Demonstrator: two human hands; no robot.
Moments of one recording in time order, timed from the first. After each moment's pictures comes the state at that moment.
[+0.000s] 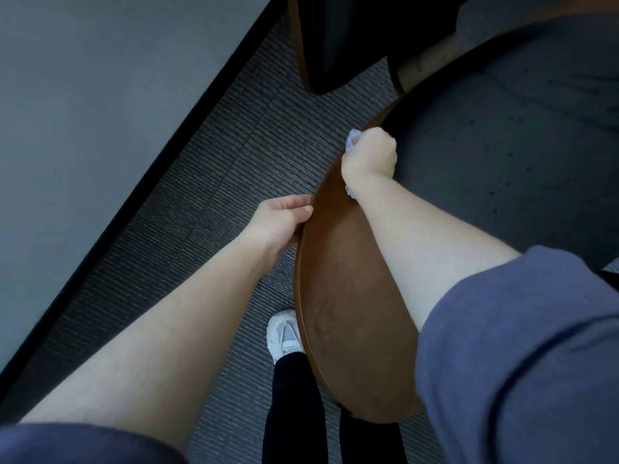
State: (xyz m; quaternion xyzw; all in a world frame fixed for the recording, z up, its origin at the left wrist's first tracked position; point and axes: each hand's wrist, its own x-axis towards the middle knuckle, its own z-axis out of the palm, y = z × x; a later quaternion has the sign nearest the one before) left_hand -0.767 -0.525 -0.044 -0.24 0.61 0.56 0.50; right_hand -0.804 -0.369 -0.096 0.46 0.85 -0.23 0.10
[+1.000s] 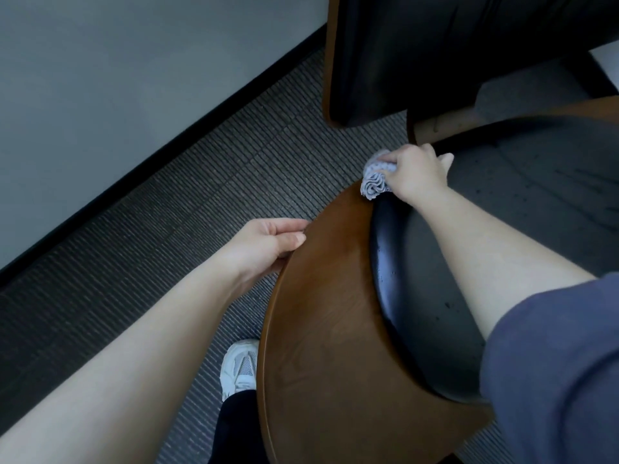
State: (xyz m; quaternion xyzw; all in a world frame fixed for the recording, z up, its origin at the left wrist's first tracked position) left_hand -0.766 -0.526 -0.060 -0.23 0.58 0.61 0.49; right_hand -0.833 -0.266 -0.112 0.11 0.97 -0.02 0.22
